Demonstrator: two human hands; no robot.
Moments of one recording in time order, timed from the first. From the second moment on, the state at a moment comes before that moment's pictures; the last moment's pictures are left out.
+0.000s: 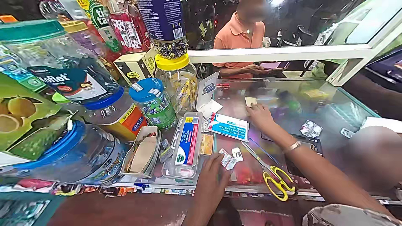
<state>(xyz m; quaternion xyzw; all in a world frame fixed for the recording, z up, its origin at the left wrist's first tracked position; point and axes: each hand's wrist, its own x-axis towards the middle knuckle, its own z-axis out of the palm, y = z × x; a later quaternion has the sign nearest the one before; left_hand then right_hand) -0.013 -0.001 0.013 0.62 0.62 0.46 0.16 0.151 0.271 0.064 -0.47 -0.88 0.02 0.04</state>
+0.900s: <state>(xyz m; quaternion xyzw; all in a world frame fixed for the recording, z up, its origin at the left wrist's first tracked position) -0.012 0.034 0.033 0.55 0.62 0.36 0.44 0.216 0.040 0.008 -0.37 -0.57 0.49 0.55</state>
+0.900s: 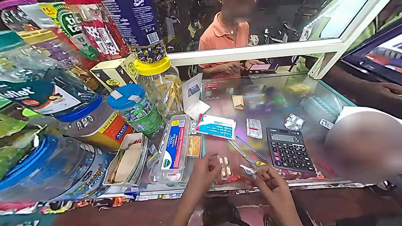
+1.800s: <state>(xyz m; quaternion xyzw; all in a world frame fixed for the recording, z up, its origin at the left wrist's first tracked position) 0.033 0.085 0.104 0.84 0.46 0.30 -0.01 0.230 0.070 0.080 -0.39 -0.72 0.03 0.58</state>
